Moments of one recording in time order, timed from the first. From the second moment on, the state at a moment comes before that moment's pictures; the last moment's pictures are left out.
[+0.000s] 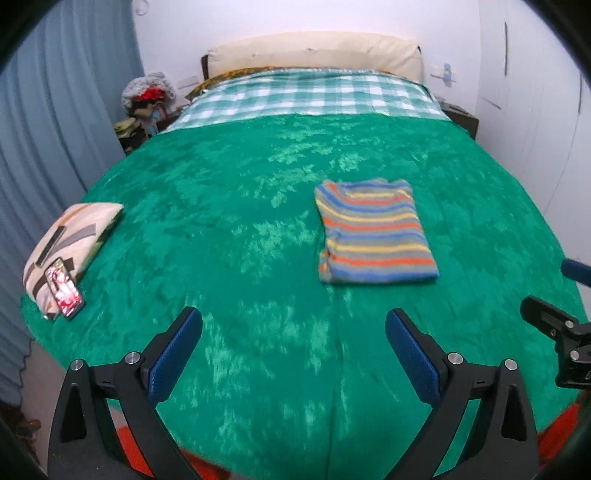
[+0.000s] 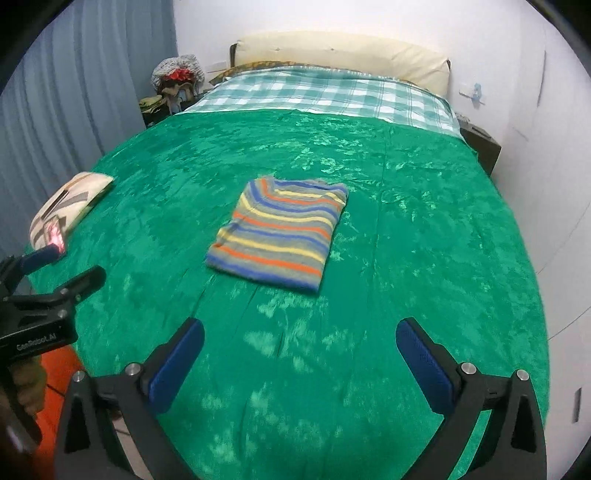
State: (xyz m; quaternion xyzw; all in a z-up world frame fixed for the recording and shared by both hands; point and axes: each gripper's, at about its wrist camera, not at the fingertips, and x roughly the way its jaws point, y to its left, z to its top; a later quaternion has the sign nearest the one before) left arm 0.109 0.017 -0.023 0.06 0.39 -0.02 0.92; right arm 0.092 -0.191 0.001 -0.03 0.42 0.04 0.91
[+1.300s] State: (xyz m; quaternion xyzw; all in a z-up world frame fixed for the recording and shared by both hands) left arm -0.029 0.004 0.025 0.09 0.41 -0.01 0.91; right arm -0.082 -0.176 0.074 -0.05 0.42 -0.03 0.91
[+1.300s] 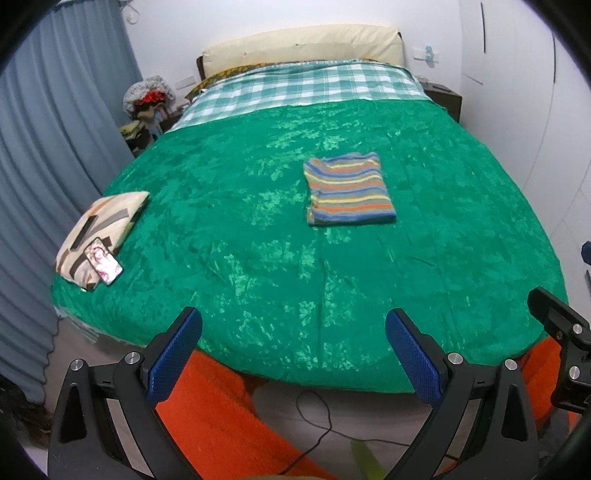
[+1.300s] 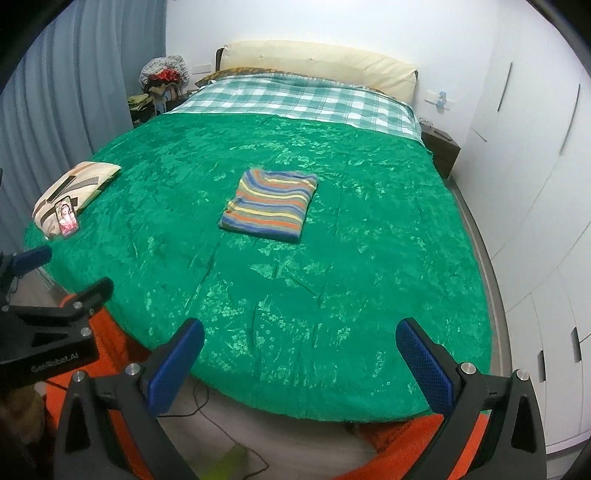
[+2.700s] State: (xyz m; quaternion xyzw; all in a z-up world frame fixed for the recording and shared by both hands) left arm -0.022 0.004 0.028 0.09 0.41 -0.02 0.91; right arm -0.076 -0.172 0.075 -0.04 0.41 -0.03 0.91
